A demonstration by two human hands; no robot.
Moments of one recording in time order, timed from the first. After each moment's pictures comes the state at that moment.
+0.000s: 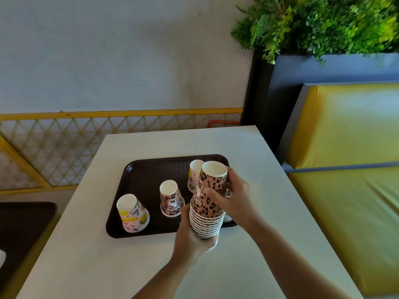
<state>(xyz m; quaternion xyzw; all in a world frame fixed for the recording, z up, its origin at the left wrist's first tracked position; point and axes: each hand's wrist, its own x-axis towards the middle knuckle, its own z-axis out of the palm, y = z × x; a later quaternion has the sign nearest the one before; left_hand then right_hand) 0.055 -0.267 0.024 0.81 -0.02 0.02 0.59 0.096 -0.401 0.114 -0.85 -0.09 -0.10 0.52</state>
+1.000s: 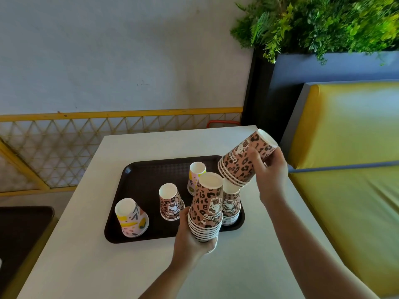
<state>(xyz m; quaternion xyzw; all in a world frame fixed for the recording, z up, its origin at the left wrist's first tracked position) 0.061 -0.264 0.020 0.79 0.00 0.03 0.61 0.141 -0.437 0.144 -0.70 0.08 -0.23 0.67</state>
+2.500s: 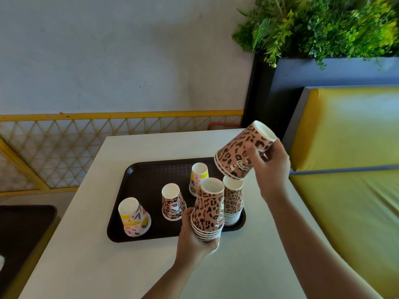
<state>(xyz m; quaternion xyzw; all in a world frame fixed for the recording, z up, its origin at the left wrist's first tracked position) 0.059 -0.264 0.018 0.80 0.01 0.03 0.60 0.131 -0.426 0.169 -0.74 0.00 -0.28 0.61</state>
